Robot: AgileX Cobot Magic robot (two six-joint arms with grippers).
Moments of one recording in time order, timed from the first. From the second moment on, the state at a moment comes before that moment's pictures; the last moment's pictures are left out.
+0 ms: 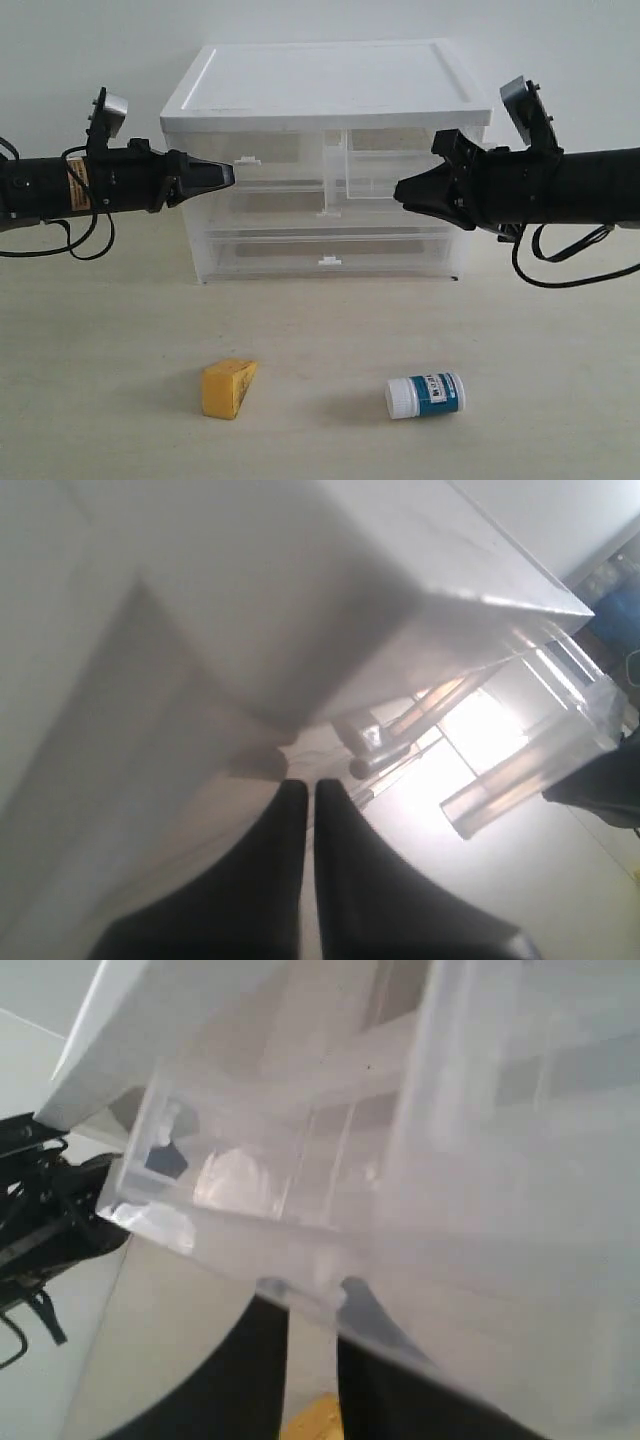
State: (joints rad) left arm -0.04 2.09 -1.25 1.31 -0.99 -1.43; right arm 0.11 1.83 -1.00 1.78 0.85 -1.28
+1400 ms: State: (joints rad) left arm -0.04 2.09 -1.25 1.31 -0.99 -1.42; right arm 0.70 1.48 -0.69 1.11 0.19 -1.61
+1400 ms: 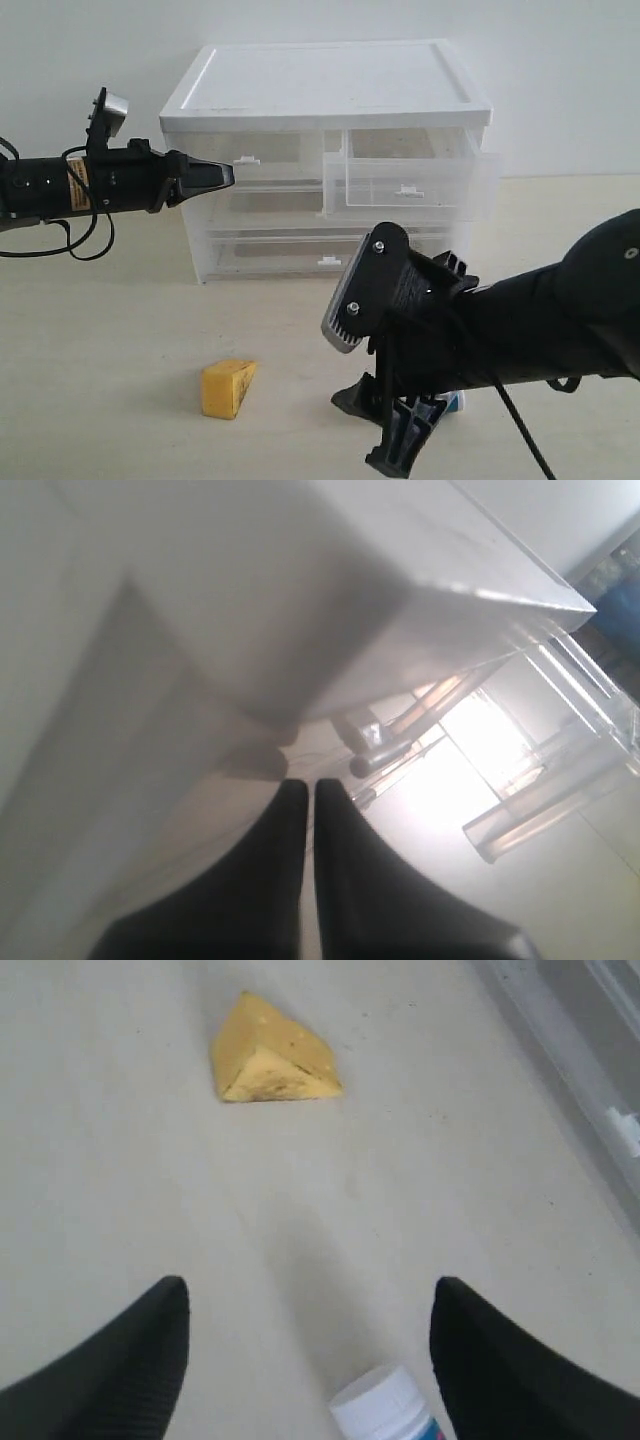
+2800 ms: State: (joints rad) left arm -0.04 2.09 -1.26 1.31 -0.99 -1.44; right arm 0.72 1.61 -0.80 1.45 0.51 -1.81
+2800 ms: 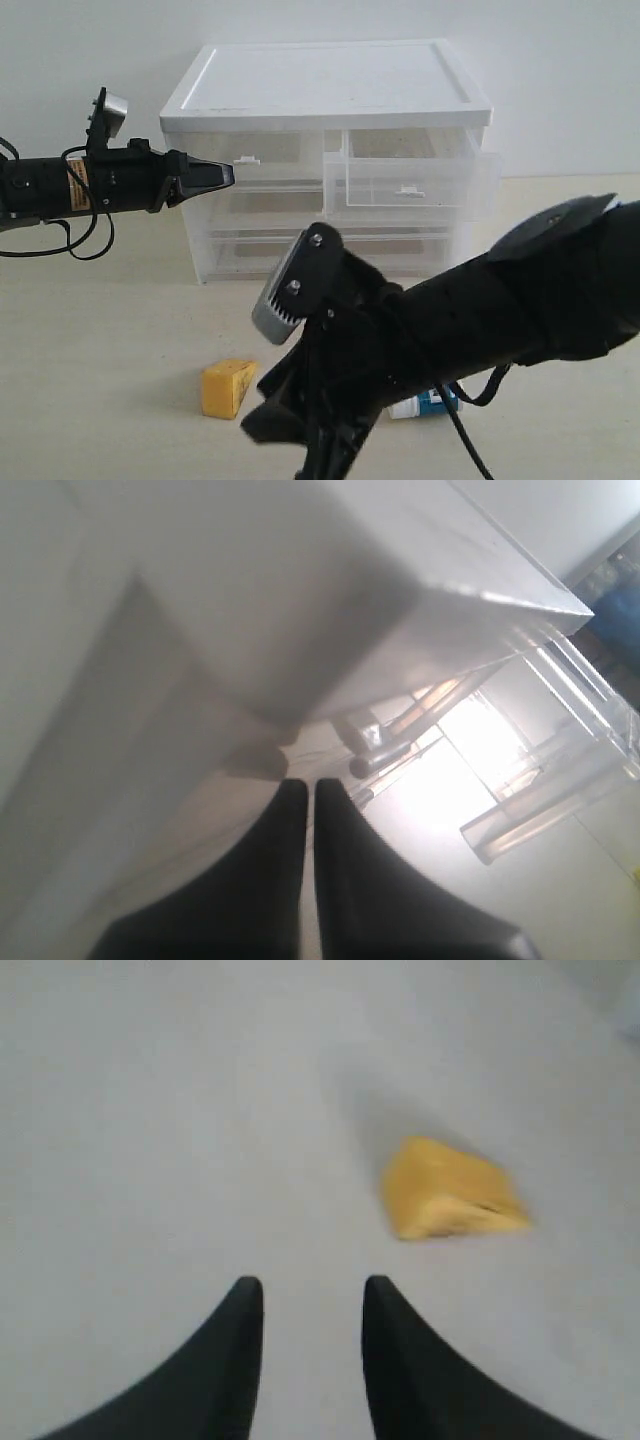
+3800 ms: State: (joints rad) left arm -0.04 2.09 -1.26 1.33 -0.99 -1.43; right arm 0.72 1.80 -0.95 -0.41 0.52 -0.56
